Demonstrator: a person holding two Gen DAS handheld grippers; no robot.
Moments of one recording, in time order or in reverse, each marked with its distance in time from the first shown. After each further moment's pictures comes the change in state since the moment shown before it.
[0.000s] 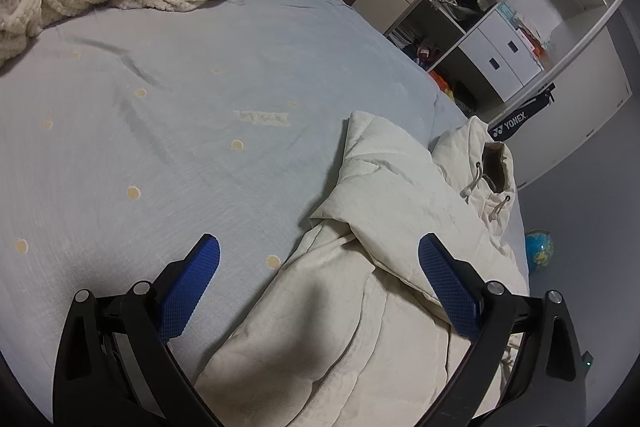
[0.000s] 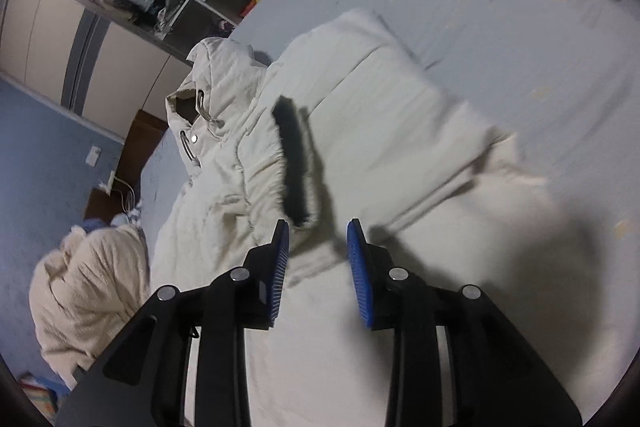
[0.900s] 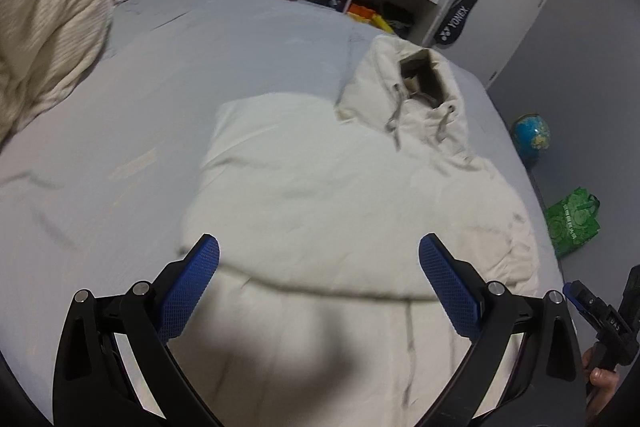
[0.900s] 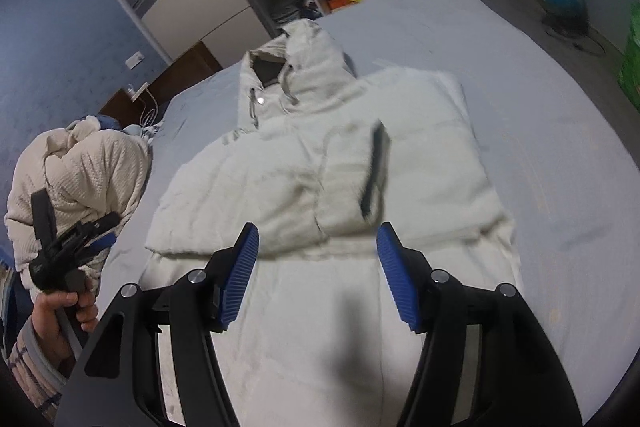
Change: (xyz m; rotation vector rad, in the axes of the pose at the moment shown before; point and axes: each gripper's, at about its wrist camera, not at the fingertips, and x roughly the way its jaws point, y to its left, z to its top) left arm 0.035 -0.144 -0.003 0.452 0.149 -0.055; right arm -0.053 0.069 -0.006 -0.442 0.011 0.034
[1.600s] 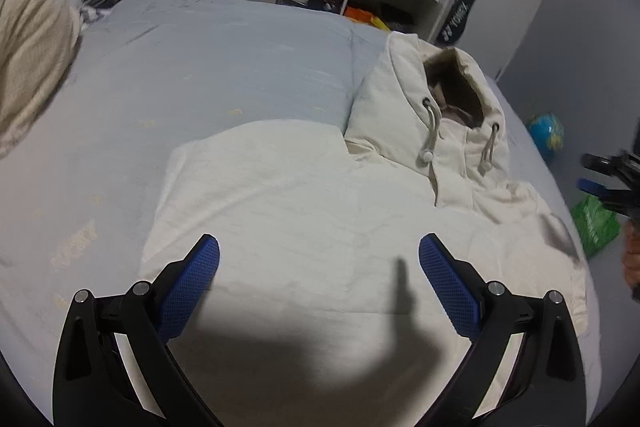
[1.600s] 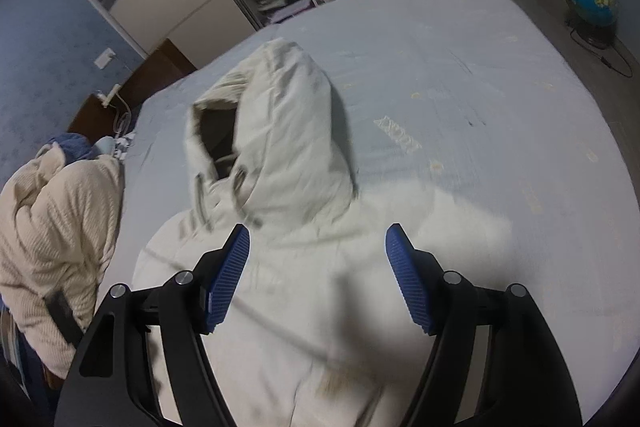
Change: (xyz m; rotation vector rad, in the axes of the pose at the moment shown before) left arm 0.112 0.012 0.041 0.038 -0.044 0.012; right arm 0.164 -0.024 0.209 0.036 0.145 -0.044
